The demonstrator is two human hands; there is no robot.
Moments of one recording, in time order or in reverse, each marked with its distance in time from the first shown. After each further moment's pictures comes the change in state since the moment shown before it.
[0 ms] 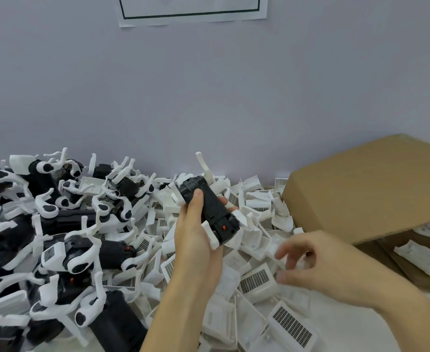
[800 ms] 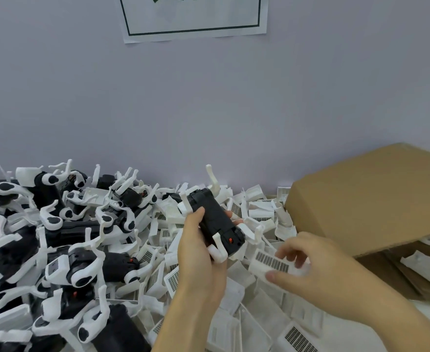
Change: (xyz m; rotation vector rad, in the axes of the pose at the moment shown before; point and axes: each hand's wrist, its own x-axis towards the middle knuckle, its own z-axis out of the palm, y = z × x) left_hand -0.002 0.001 -0.001 -0.026 -0.049 -0.031; right_hand 0.005 -0.010 0.009 -0.148 0.137 -0.065
